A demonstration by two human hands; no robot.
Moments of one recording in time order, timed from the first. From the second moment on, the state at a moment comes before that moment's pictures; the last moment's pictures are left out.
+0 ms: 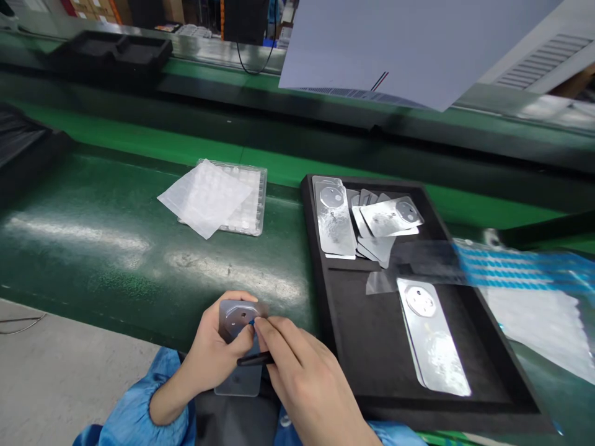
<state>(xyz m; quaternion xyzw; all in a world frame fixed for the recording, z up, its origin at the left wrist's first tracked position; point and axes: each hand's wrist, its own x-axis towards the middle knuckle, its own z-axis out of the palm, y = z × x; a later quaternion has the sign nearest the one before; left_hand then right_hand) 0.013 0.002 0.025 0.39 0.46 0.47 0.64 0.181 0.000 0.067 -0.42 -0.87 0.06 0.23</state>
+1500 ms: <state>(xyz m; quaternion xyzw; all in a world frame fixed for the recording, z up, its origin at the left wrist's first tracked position) 0.006 0.001 0.025 0.43 0.46 0.44 0.64 0.182 0.002 0.060 -0.41 -0.83 0.22 0.29</state>
